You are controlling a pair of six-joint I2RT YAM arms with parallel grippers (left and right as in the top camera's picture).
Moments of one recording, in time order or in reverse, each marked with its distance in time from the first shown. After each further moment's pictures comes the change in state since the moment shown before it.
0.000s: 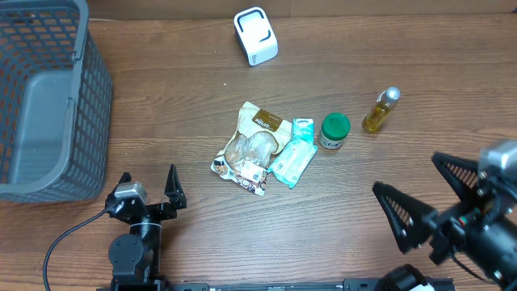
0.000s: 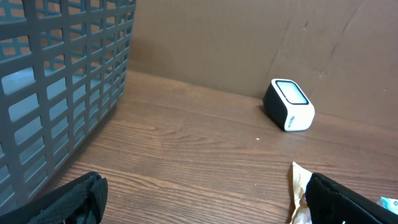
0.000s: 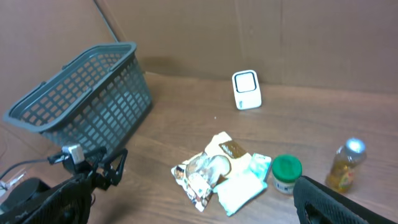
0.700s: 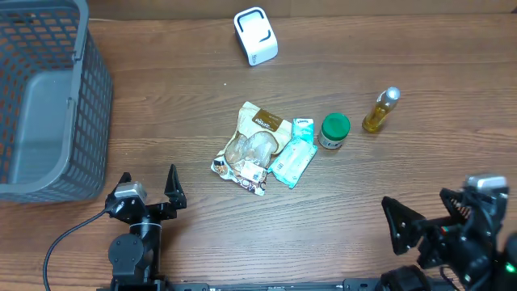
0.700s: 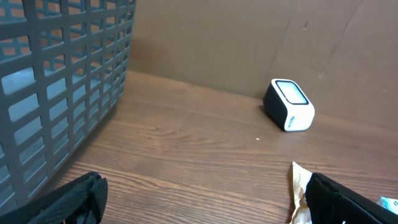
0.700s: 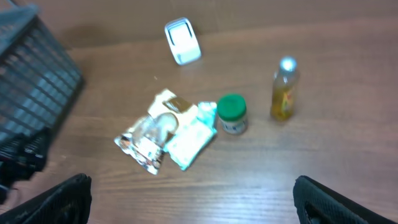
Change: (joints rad) left arm 0.000 0.000 0.000 0.000 0.000 0.000; right arm -0.202 -0.205 -0.358 -0.046 0.043 -0.001
